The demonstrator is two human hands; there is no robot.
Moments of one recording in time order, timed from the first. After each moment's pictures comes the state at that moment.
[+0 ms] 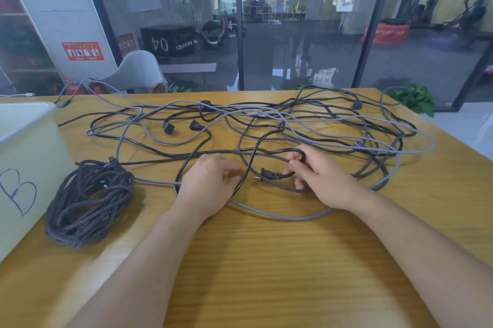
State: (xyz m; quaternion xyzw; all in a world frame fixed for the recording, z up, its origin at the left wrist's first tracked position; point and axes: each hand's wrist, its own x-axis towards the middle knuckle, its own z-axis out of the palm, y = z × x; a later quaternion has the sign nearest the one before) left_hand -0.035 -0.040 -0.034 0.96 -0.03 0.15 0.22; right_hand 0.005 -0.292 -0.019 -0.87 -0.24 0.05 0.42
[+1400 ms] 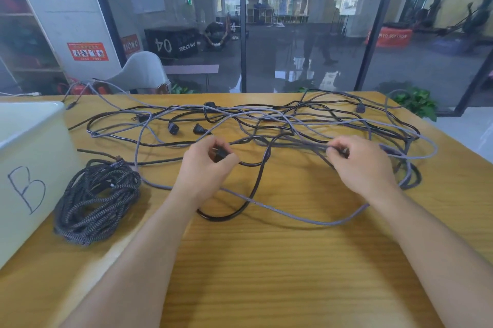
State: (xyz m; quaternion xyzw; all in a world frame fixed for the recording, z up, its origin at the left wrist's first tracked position) left_hand -0.044 -0.034 -0.008 0.83 0.02 0.18 0.53; right_hand 0.017 -0.320 -0.004 -0.95 -0.06 -0.19 0.24
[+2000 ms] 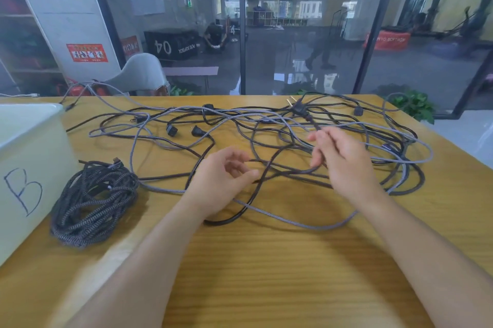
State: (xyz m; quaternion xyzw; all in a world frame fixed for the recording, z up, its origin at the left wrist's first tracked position) left_hand -0.044 -0.049 -0.019 0.87 -0.04 0.12 0.48; right_hand -0.002 -0.296 0.002 -0.82 -0.18 -0.18 0.51
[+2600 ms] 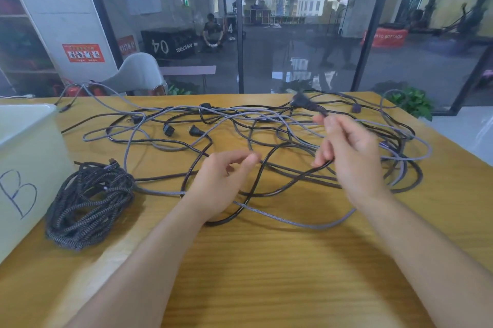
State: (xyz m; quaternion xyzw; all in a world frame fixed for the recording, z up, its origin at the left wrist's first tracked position) left_hand -0.051 -0.060 -0.009 0.87 -0.07 0.13 0.47; right_hand -0.007 -0.292 0.011 -0.70 -0.17 -0.20 0.66
